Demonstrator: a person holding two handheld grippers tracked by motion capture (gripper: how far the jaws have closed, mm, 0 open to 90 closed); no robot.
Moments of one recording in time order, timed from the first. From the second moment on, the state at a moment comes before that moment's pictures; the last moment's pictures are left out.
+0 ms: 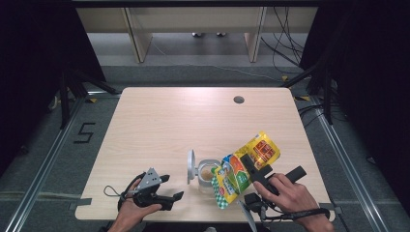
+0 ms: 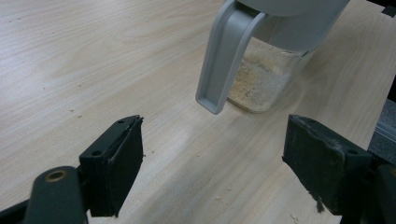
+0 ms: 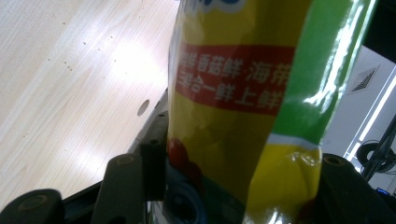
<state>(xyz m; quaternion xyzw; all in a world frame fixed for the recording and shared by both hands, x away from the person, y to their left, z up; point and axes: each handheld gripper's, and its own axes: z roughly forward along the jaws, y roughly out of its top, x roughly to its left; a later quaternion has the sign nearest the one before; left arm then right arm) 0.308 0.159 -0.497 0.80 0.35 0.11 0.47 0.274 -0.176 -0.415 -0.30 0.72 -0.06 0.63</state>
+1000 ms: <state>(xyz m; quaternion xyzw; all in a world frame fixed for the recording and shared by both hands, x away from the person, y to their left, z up) 0.310 0.160 -0.496 0.81 0.34 0.12 0.47 0.274 -0.176 -0.414 -0.30 0.72 -0.06 0.63</state>
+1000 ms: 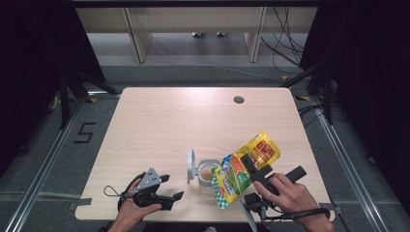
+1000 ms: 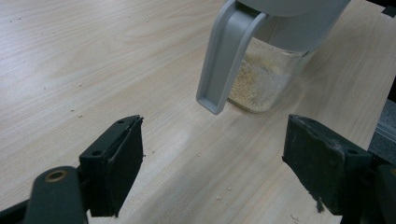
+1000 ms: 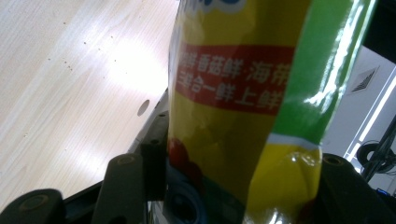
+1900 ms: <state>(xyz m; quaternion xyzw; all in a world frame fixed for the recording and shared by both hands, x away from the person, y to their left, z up) 0.310 0.160 -0.496 0.81 0.34 0.12 0.47 0.274 -0.177 -0.412 -0.30 0.72 -0.06 0.63</state>
